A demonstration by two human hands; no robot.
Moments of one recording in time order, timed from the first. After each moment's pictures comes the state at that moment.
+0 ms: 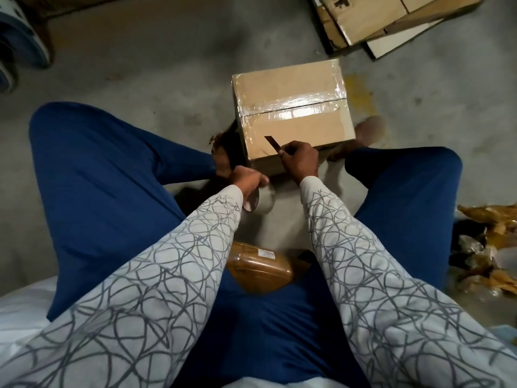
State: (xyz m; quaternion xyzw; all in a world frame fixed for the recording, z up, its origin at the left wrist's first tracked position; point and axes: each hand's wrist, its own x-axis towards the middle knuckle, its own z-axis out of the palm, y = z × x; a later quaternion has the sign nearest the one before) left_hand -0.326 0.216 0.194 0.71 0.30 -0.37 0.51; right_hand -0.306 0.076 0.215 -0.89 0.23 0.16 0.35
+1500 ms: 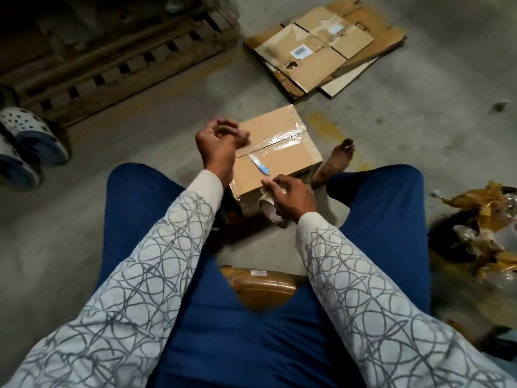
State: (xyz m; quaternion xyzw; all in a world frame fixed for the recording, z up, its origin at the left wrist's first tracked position) left_hand -0.273 0.187 0.358 0.67 0.12 -0.03 0.73; right_hand -0.375 0.054 0.293 -0.86 0.22 0.09 0.45
